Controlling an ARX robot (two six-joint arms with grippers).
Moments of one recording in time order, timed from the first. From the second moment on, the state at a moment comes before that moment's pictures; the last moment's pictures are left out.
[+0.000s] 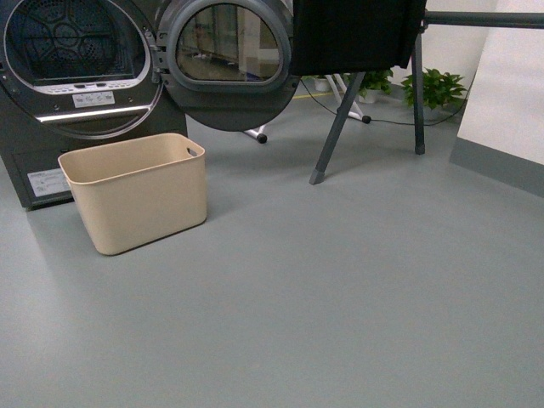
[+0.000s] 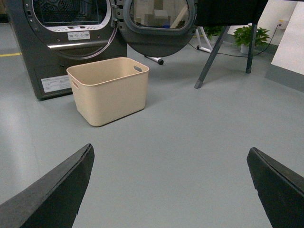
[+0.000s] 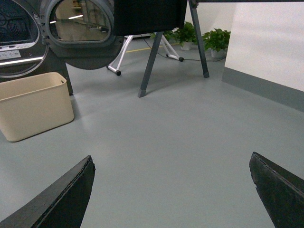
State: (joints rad) left arm 0.00 0.00 0.02 0.00 0.00 0.00; right arm 0.00 0.00 0.01 0.00 0.00 0.00
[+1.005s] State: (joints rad) left arm 0.00 0.00 0.02 0.00 0.00 0.00; right arm 0.00 0.00 0.01 0.00 0.00 0.00
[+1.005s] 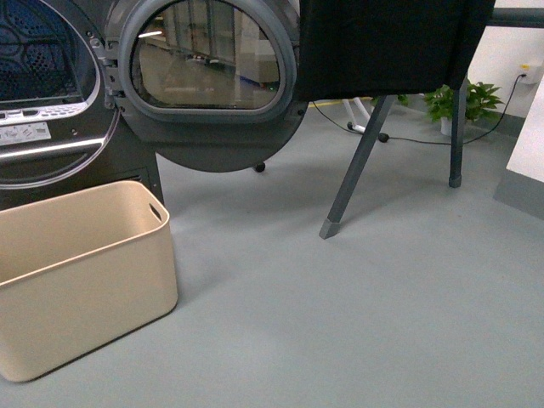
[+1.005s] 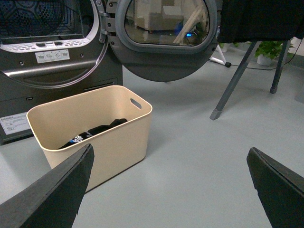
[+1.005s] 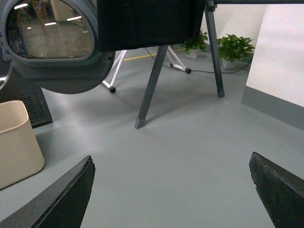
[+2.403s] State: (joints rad) left arm 0.00 0.00 0.02 0.00 0.00 0.00; right arm 0.00 0.00 0.01 0.00 0.01 0.00
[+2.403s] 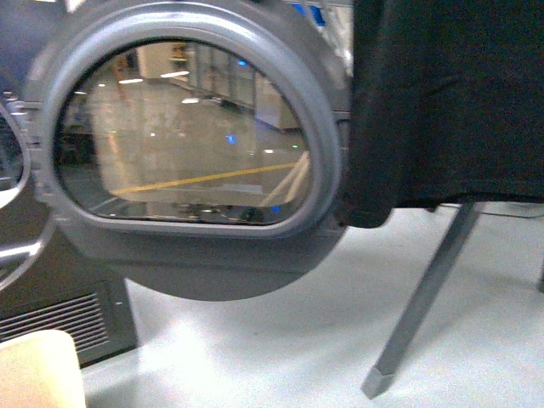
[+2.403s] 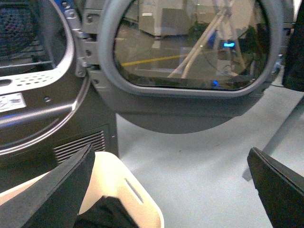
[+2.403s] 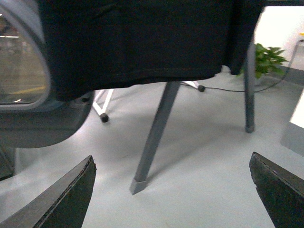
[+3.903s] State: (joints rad) left arm 0.12 0.70 0.40 -0.03 0.16 -0.04; right arm -0.08 0.65 0.37 0.07 -0.27 0.05
